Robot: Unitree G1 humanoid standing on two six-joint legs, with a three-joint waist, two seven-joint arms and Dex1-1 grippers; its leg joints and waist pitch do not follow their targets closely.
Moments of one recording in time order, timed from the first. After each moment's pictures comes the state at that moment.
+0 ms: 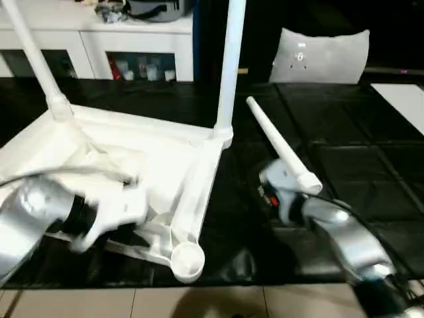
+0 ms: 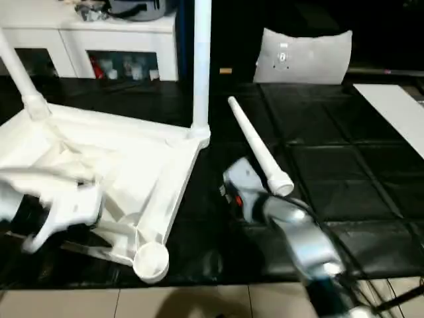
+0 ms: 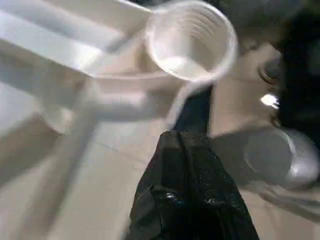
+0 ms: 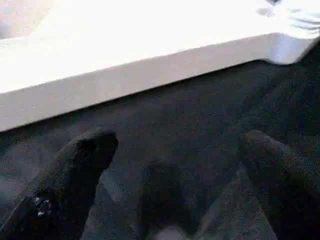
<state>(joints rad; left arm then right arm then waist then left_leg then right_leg) -0.24 1.09 -0.33 -0.41 -0.22 0.71 -1.32 -0.25 -0.42 0.25 -0.05 0.11 0.49 0.76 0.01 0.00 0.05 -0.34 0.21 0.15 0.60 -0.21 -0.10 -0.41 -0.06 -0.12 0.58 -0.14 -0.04</state>
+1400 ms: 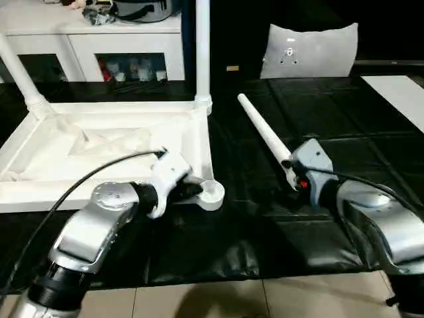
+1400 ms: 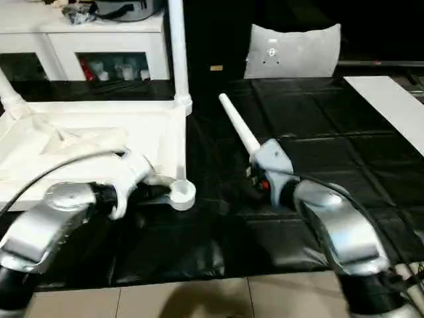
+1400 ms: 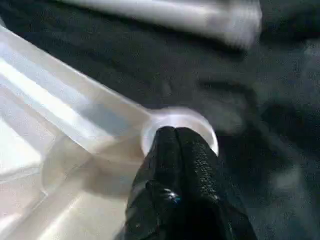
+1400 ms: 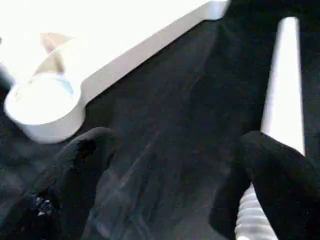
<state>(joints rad) -0.30 0.35 -0.10 -0.23 -0.21 0.74 -0.66 -0.31 -0.44 0.08 -0.18 0.16 0.74 0.56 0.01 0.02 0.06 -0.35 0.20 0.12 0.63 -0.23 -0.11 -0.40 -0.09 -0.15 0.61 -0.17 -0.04</state>
